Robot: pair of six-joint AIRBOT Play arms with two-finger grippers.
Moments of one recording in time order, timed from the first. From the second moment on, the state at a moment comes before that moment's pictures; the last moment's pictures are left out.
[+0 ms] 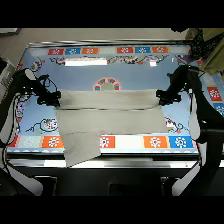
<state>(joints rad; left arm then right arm) 0.08 -1.90 1.76 1.36 -1.49 -1.65 -0.07 -1.99 1.90 1.72 -1.57 -1.49</state>
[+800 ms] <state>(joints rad) 0.37 -1.33 1.19 1.24 -1.46 -1.59 -0.30 -1.56 1.53 1.88 -1.44 -1.63</state>
